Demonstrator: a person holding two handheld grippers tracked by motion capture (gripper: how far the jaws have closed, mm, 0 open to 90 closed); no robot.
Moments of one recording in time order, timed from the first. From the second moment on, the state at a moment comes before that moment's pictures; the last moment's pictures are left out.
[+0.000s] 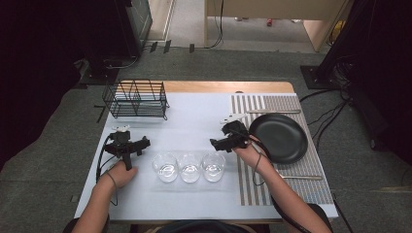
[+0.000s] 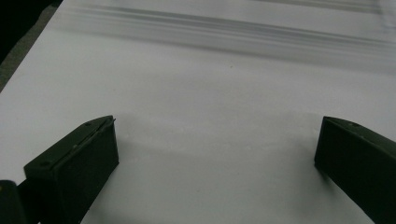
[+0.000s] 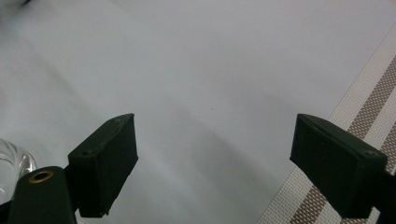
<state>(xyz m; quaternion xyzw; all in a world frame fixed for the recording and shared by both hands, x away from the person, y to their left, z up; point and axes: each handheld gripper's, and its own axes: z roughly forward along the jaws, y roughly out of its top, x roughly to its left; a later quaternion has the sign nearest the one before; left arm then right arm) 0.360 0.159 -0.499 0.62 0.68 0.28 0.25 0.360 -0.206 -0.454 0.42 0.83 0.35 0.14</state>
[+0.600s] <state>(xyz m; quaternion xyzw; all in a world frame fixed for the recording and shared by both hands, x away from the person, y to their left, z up) 0.360 0.159 -0.499 0.62 0.68 0.28 0.25 0.351 -0.206 -0.442 0.40 0.83 0.36 0.13</state>
